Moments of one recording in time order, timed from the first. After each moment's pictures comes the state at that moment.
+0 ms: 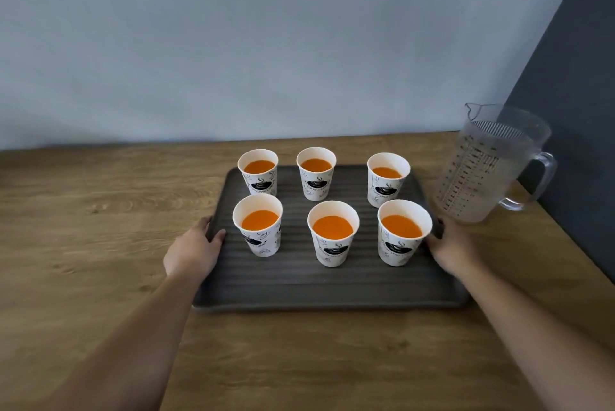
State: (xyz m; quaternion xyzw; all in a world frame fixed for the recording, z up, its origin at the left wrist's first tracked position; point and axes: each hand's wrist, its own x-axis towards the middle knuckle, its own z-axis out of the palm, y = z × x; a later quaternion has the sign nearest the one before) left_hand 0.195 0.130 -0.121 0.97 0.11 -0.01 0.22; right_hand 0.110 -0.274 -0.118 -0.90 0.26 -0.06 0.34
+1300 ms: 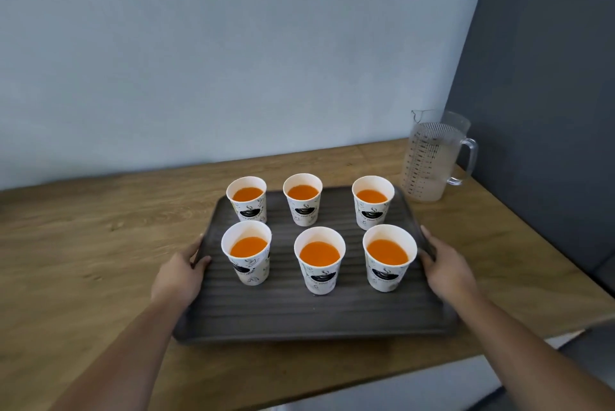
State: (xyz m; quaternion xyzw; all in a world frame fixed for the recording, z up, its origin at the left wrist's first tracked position) left_hand 0.131 0.192 -0.106 0.95 0.04 -0.02 0.32; right_hand -0.017 -0.218 -0.104 -0.89 0.29 -0.11 0.34
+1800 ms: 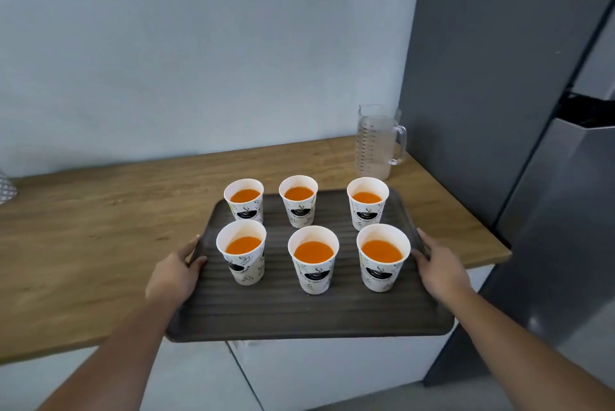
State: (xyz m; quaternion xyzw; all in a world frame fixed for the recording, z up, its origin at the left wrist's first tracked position) left_hand -0.015 0.161 -0.083 0.95 0.03 -0.01 0.31; right_hand -0.170 -0.247 -0.079 -0.89 0.30 -0.10 0.34
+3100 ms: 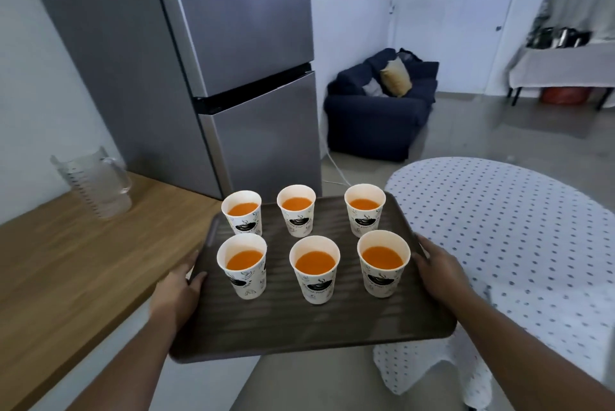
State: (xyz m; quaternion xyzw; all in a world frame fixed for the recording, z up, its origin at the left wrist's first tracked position) left_hand -0.231 -0.121 -0.068 0.86 -0.40 -0.12 0.28; right_hand -0.632 -0.274 -0.068 -0.68 0.66 -0.22 0.24
